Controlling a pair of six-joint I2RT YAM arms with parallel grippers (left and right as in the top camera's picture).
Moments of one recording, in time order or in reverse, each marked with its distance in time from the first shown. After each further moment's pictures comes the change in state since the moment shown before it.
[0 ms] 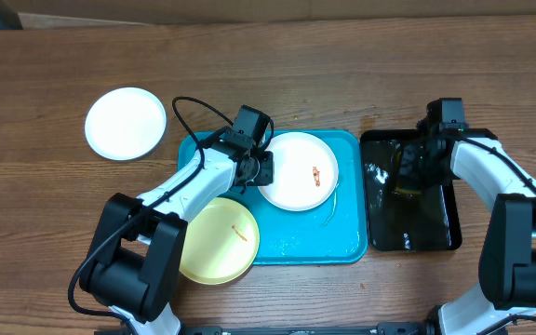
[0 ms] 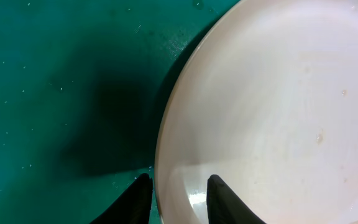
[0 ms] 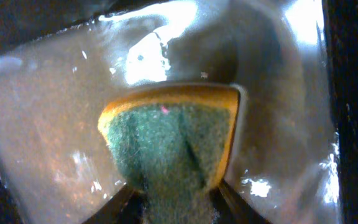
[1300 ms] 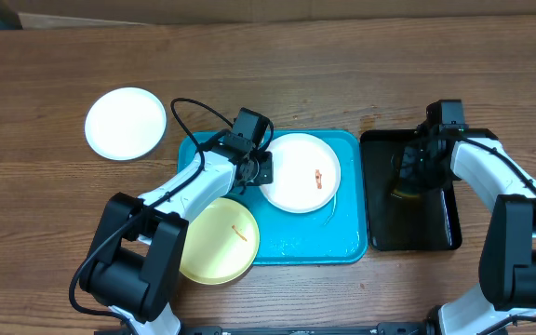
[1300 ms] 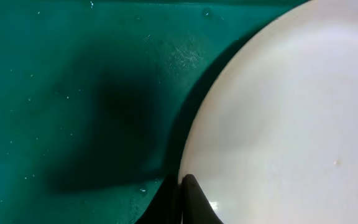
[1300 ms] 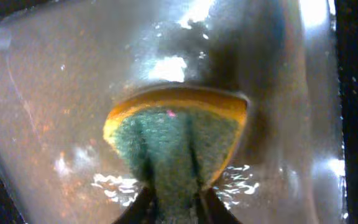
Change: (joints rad) left arm 0.000 0.000 -0.030 0.056 -0.024 -0.010; right arm 0.000 -0.006 0.000 -0.045 -0.004 0.005
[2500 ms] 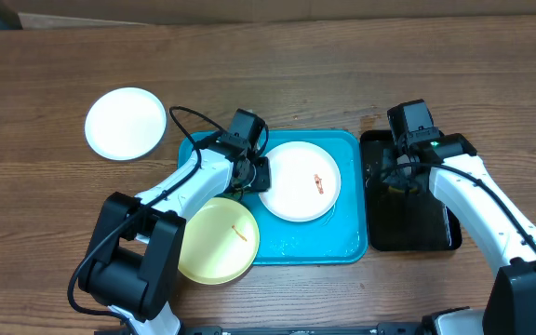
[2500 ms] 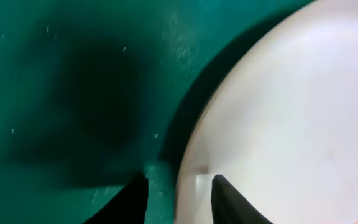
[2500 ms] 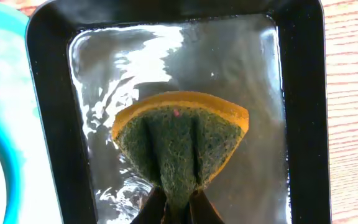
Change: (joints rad) left arm 0.021 0.001 0.011 -0.087 0.095 -0.053; right arm 0.248 -0.222 0.000 -0.101 0.292 0.066
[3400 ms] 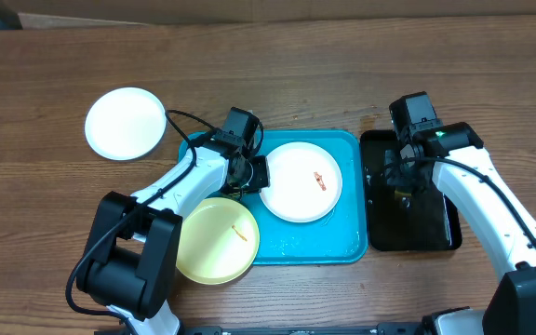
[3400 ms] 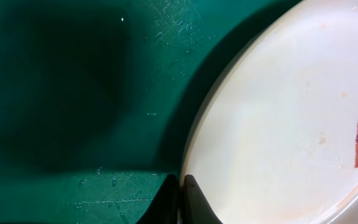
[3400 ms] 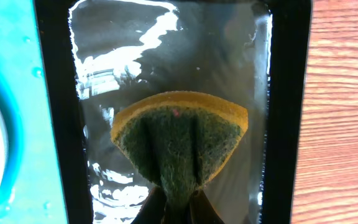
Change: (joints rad) left arm 0.026 0.000 0.004 -0.048 0.088 -0.027; right arm 0.000 0.000 0.096 -0.184 -0.002 -0.093
